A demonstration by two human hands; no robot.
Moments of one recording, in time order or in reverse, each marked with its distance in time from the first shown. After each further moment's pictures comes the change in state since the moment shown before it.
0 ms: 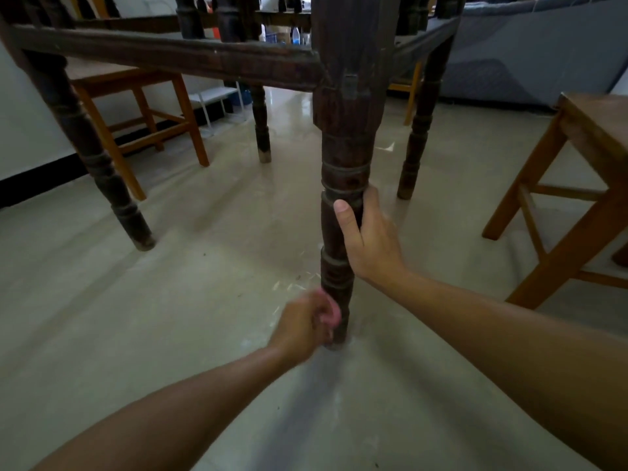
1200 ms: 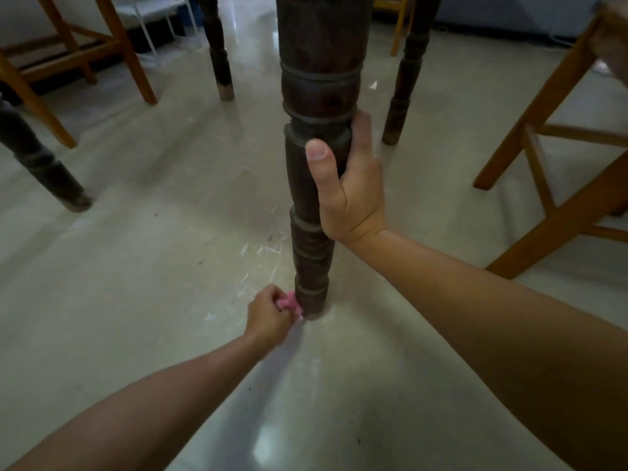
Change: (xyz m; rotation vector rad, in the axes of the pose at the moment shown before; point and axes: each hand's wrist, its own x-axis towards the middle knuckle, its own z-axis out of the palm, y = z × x) left_hand 0.026 -0.085 0.070 -0.314 0.017 -0.604; right_hand 0.021 0.034 0.029 0.204 0.213 -0.179
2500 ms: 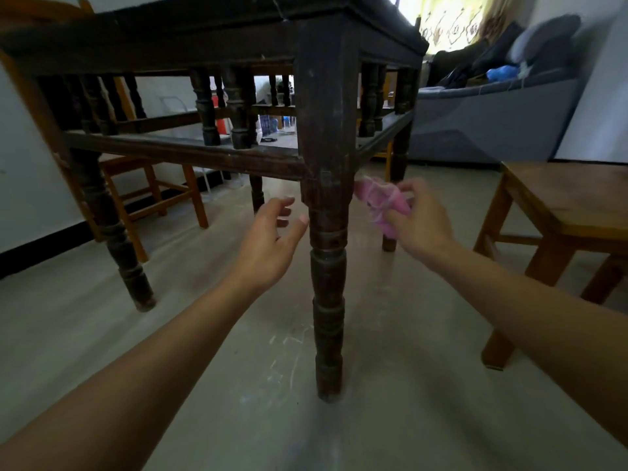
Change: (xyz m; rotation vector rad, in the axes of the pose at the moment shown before) left_hand -0.127 0.239 -0.150 0.064 0.353 0.768; right_hand 0.067 -0.088 -0.116 -0.294 -0.009 0.303
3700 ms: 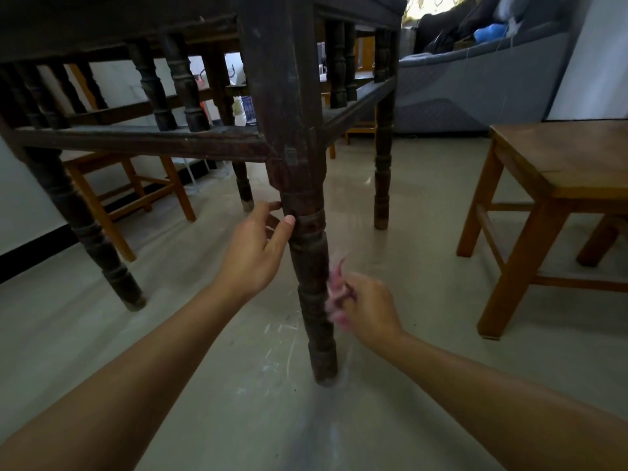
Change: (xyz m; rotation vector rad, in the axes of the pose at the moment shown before) left_hand -0.003 -0.016 0.028 0.082 -0.078 0.066; right_hand -0.103 0.070 0.073 0.340 -0.262 0.227
